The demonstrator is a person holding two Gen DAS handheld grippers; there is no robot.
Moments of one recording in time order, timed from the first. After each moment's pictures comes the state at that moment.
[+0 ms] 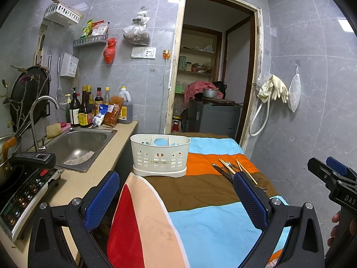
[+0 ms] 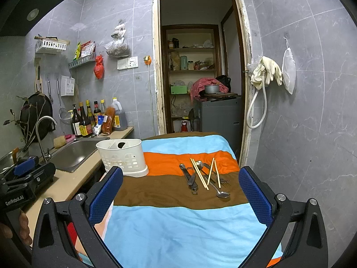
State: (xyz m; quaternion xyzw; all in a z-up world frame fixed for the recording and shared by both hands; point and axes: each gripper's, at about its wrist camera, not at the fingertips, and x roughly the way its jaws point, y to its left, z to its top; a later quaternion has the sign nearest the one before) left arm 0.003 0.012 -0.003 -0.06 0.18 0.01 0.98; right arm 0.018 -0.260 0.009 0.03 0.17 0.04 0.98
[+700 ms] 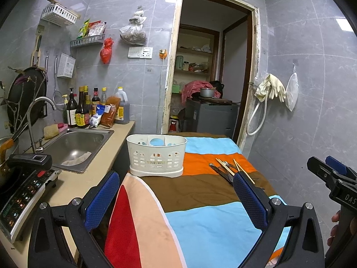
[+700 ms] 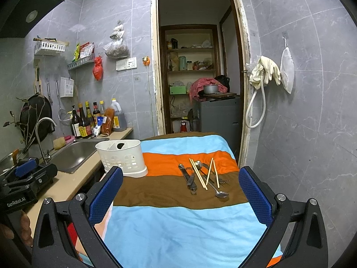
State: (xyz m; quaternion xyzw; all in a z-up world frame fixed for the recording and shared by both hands) left arm 0.006 0.006 -0.003 -0.06 0.18 0.01 0.98; right arm 0.018 -0.259 0.011 0.03 0.17 0.04 0.98
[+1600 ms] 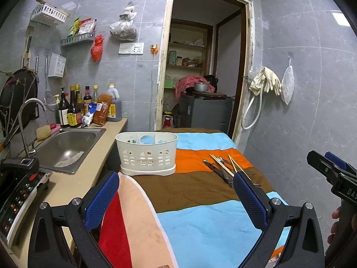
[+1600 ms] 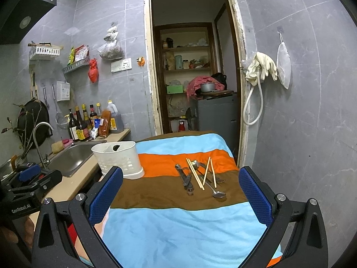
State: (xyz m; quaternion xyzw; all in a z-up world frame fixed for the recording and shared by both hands) left arm 0.023 -0.017 -0.001 -0.04 0.19 -0.01 0.98; right arm 0.023 -0.270 0.007 0.04 0.17 0.03 0.98
